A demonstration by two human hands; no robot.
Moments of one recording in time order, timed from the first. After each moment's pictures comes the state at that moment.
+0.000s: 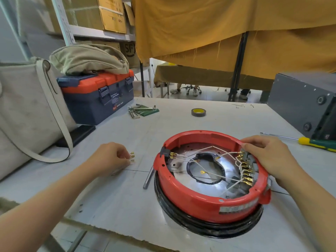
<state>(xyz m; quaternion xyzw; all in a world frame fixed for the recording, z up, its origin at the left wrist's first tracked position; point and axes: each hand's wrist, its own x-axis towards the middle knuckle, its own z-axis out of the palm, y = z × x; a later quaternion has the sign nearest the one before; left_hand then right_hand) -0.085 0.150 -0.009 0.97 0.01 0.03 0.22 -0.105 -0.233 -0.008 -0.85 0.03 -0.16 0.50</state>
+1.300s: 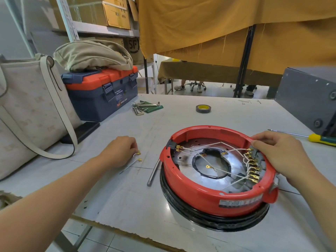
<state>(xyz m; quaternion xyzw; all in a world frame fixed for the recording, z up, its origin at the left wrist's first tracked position) -0.046 0.148 -0.029 0.99 -0.05 0.06 0.11 -0.107 -0.231 -0.006 -0.86 0.05 -0.19 0.47</state>
